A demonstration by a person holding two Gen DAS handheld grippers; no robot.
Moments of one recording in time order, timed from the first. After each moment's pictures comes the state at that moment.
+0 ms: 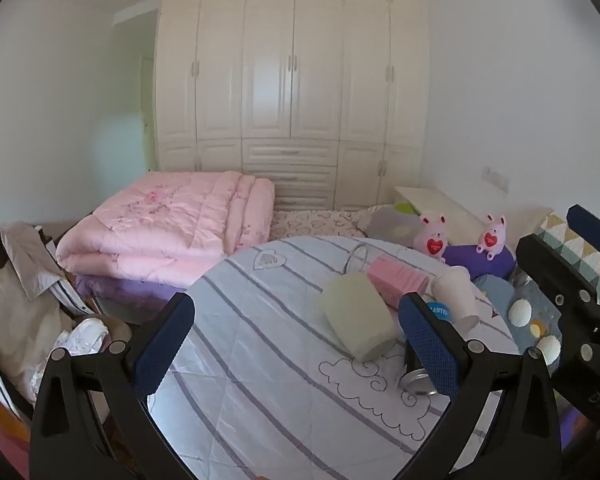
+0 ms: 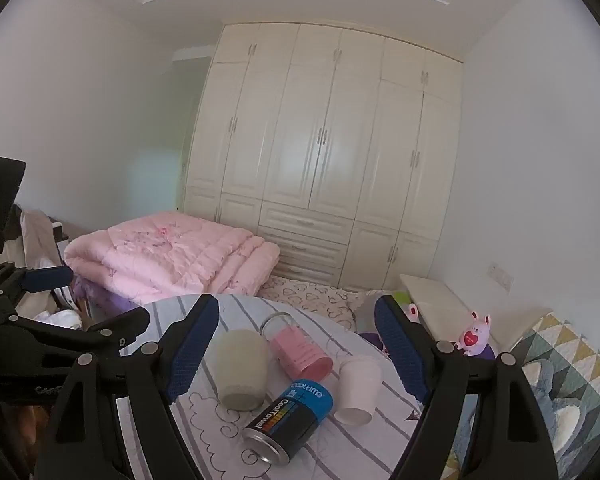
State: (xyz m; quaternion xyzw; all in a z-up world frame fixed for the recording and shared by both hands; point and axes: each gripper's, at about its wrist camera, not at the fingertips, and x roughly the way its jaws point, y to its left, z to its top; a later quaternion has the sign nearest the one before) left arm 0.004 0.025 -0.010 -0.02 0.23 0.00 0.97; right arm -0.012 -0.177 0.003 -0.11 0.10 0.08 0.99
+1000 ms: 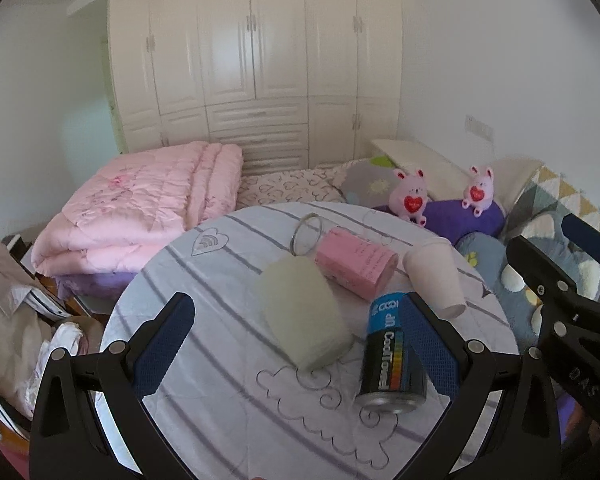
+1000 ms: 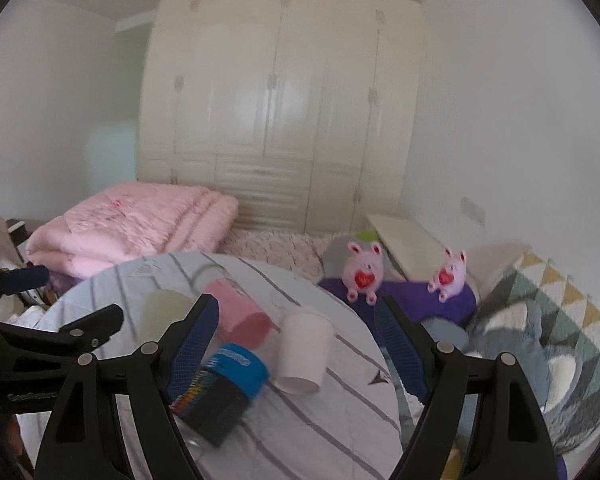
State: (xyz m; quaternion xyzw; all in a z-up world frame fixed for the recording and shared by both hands) left arm 0.077 -0.056 -0.033 0.03 0.31 -0.04 0.95; right arm 0.051 -0.239 -0.024 -0.06 0.20 0.01 0.98
